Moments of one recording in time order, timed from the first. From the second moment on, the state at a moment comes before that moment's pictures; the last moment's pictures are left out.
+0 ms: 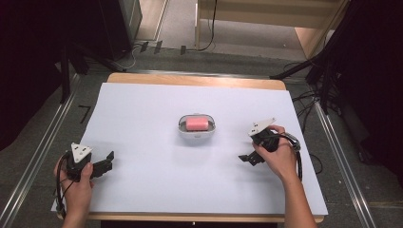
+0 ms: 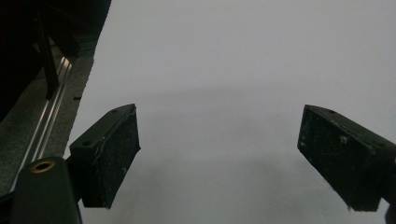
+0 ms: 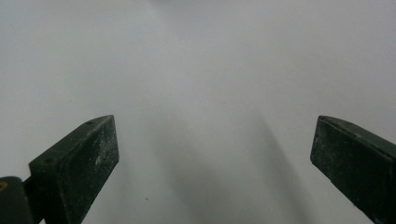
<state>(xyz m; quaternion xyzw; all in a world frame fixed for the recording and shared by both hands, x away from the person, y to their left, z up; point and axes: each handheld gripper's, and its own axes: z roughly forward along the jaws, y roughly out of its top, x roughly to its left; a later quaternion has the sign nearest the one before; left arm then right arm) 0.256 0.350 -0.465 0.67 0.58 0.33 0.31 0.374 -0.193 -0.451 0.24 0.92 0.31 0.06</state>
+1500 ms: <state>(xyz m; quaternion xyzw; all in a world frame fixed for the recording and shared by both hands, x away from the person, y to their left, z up) 0.256 0.349 -0.465 0.67 0.58 0.34 0.31 0.321 -0.273 -0.477 0.30 0.85 0.41 0.10</state>
